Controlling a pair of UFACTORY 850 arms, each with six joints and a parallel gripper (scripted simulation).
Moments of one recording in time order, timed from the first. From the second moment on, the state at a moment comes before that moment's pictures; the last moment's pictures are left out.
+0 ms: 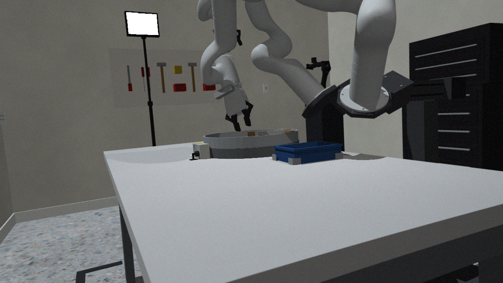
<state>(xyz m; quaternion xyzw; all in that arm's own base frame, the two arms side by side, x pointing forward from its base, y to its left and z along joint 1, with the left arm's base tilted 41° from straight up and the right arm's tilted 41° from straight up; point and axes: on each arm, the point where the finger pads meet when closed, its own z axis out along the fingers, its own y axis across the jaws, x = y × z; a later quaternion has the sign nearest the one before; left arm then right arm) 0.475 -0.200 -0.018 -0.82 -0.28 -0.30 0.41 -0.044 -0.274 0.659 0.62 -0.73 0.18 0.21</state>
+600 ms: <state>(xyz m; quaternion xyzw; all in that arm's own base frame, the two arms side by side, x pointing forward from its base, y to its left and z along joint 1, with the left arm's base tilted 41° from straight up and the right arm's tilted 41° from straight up) 0.448 -0.204 -0.034 -0.88 -0.02 -0.20 0.43 -0.044 -0.274 0.659 0.62 -0.73 0.18 0.21</state>
